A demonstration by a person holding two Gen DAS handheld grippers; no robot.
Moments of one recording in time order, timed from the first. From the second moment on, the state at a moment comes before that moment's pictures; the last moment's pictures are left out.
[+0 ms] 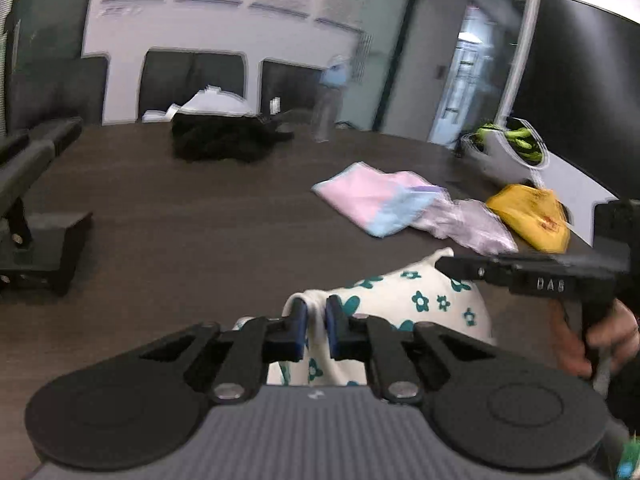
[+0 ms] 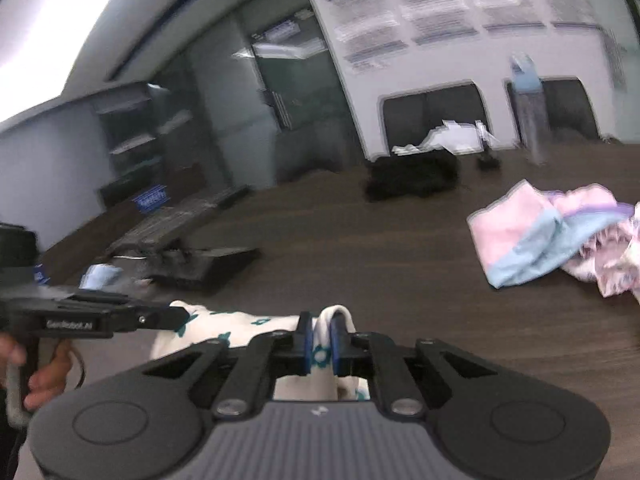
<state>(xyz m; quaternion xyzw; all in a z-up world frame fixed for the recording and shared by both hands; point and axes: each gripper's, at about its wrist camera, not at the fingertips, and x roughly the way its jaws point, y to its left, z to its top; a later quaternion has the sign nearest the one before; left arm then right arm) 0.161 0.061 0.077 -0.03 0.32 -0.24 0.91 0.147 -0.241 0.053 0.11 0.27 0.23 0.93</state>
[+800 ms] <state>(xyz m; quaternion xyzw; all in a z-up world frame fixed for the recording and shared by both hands) 0.127 0.008 0.042 0.10 0.27 -0.23 0.93 0.145 -0.191 0.016 -0.04 0.27 0.27 0.92</state>
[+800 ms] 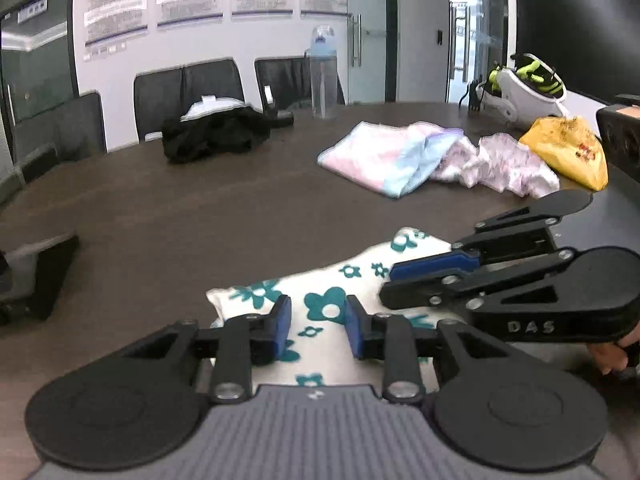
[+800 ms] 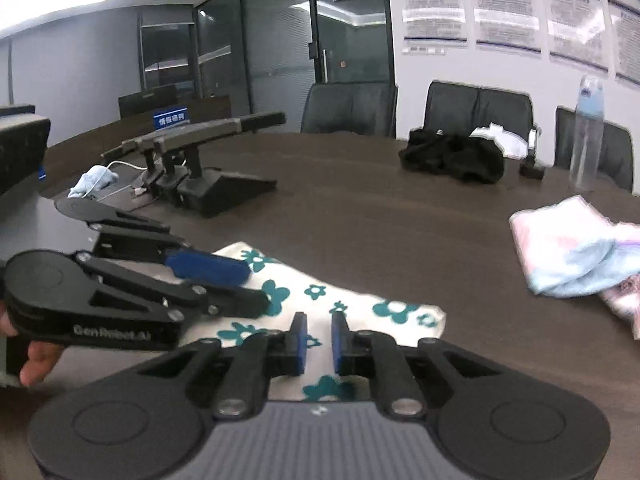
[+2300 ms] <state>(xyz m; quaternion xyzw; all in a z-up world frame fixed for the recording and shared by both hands) 0.196 0.055 0.015 -0.12 0.38 -0.20 0.89 0.167 -0.239 -0.017 0.22 0.32 0.17 0.91</state>
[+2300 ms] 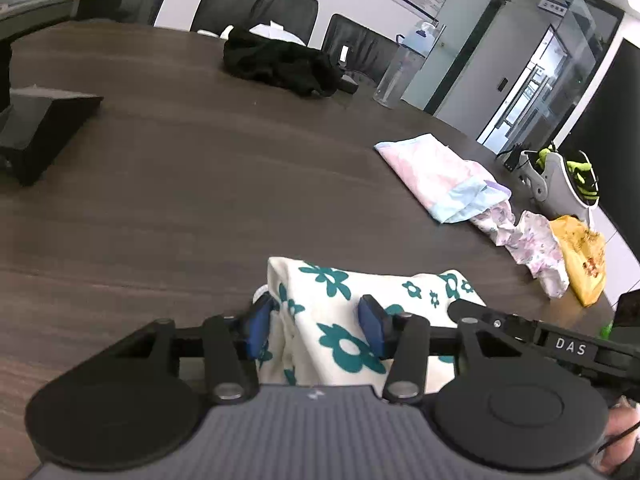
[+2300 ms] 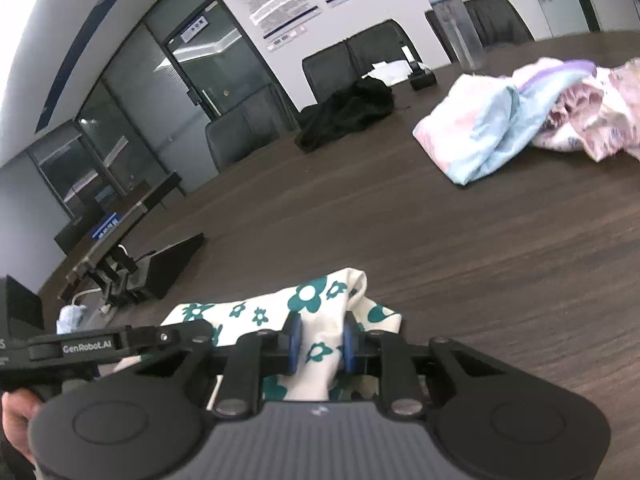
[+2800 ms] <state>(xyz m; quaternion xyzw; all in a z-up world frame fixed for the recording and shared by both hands) 0.114 0.028 0.048 -0.01 0.28 -0.18 0.94 0.108 -0.212 0.007 0.08 0.24 0.19 0.95</state>
